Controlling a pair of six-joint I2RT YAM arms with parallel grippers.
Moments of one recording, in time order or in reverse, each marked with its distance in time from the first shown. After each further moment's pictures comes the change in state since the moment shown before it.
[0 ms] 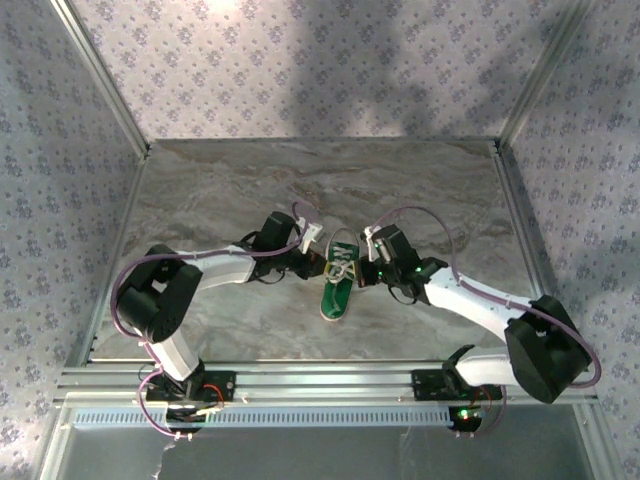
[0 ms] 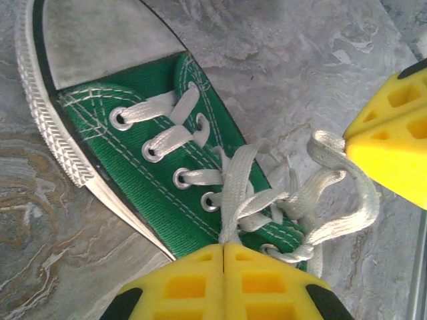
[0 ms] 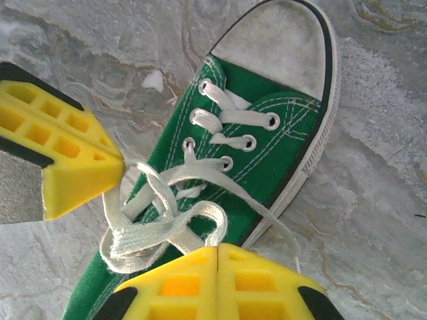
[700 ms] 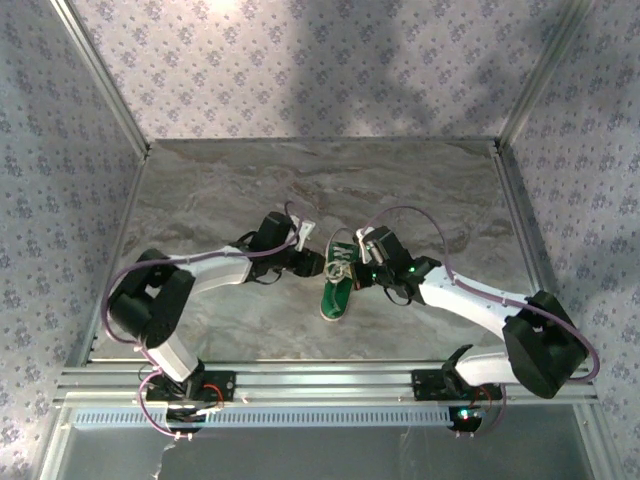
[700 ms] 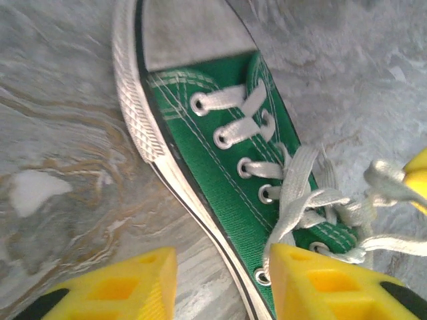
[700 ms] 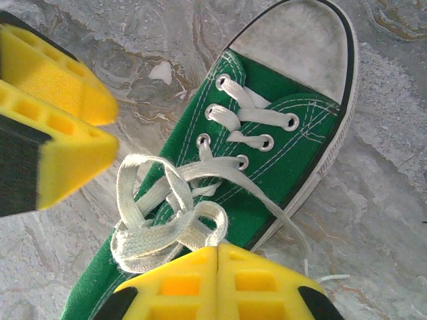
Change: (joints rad) left arm 0.000 -0.068 -0.005 -0.077 -0.156 -0.067; right arm 0.052 0.021 0.032 -0.026 0.054 -0.026
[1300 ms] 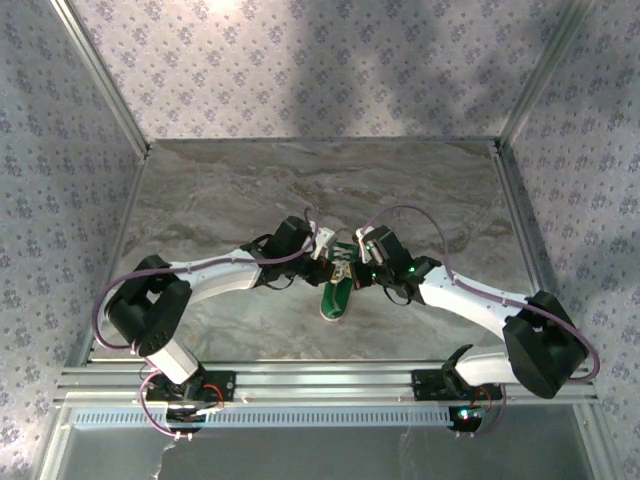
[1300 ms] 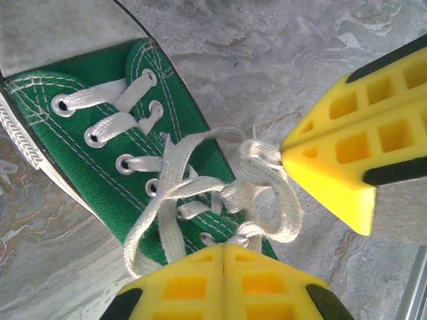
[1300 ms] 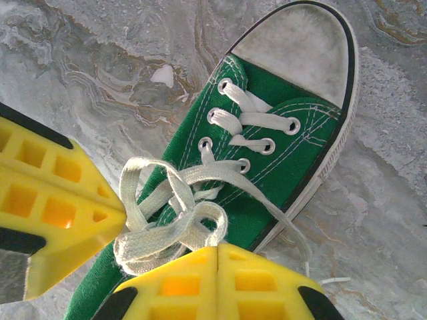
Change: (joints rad) left arm -0.134 -0.005 0.067 -0.092 -0.020 0.027; right arm 0.002 0.000 0.002 0.003 0.002 0.000
